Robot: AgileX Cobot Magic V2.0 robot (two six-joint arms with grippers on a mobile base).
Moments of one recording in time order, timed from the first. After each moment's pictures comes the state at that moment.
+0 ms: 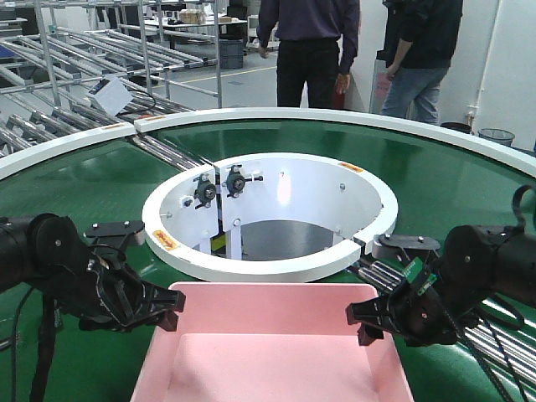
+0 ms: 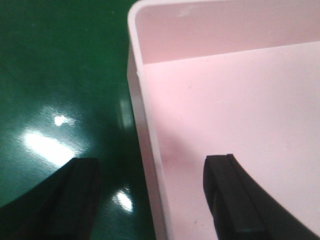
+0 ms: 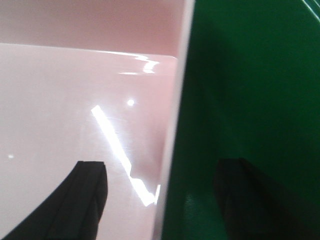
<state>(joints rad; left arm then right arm) -0.29 1.81 -1.41 -0.28 0.75 0.03 0.19 1.82 -1.35 0.10 0.74 0.09</state>
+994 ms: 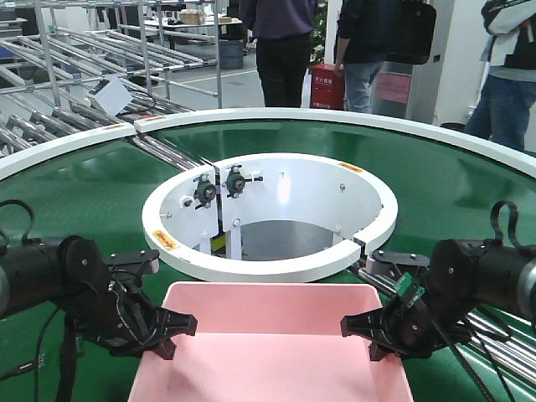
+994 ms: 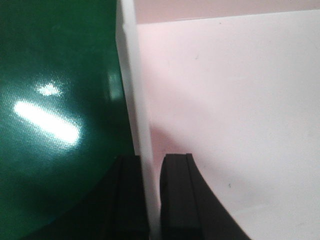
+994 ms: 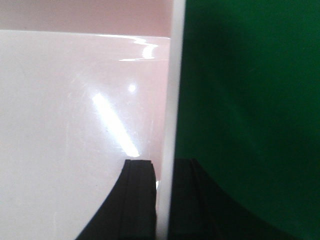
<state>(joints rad) -0.29 1.90 -1.41 -0.32 0.77 0.06 0.19 1.87 -1.35 0.13 0.74 0.10</state>
